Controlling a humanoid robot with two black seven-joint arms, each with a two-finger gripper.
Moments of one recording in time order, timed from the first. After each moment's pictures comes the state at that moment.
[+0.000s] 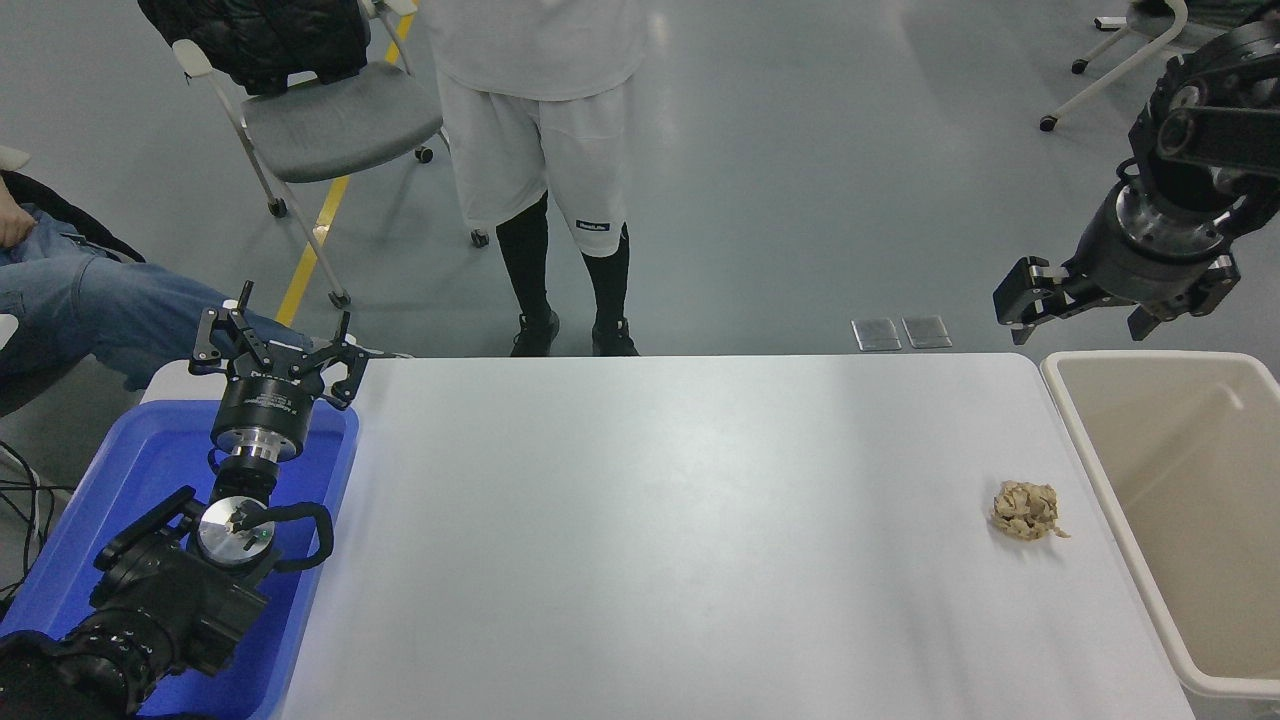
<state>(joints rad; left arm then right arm) -0.65 0.17 -0.93 -0.29 -0.23 -0.69 -0.38 1.96 -0.43 -1.13 1.04 -0.30 0.79 -0.28</state>
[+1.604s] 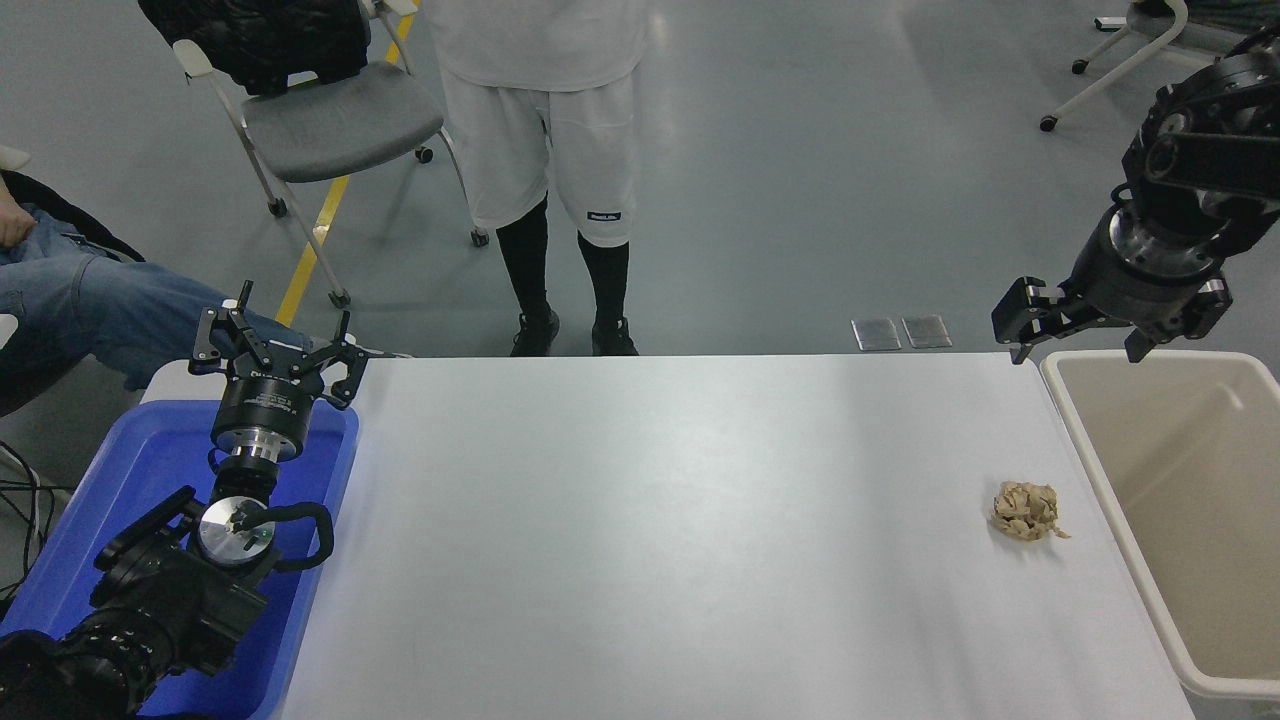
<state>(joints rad) -0.65 0.17 -0.93 -0.29 -0.23 -0.69 -0.38 1.88 -0.42 -1.13 1.00 -0.28 0.79 -0.28</state>
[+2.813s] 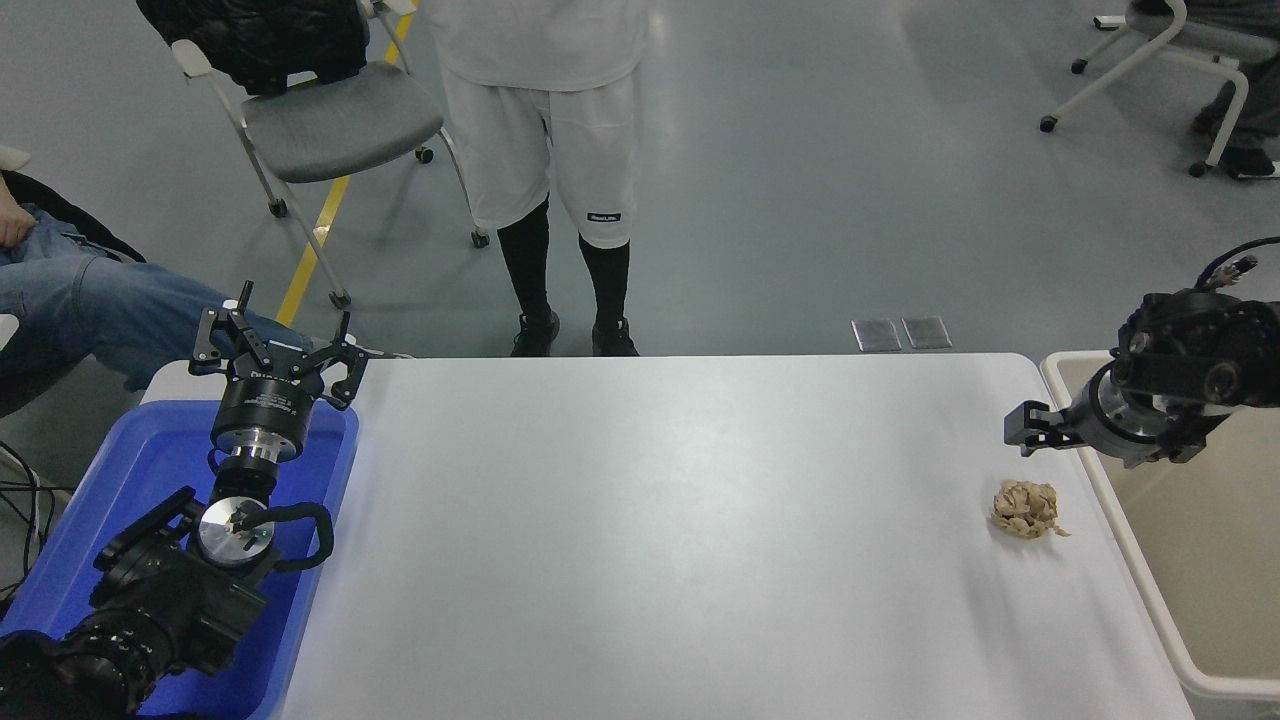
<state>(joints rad) -0.65 0.17 -0.93 -0.29 -0.24 -0.69 -0.38 1.40 -0.48 -0.95 0.89 -0.35 0.34 -0.28</state>
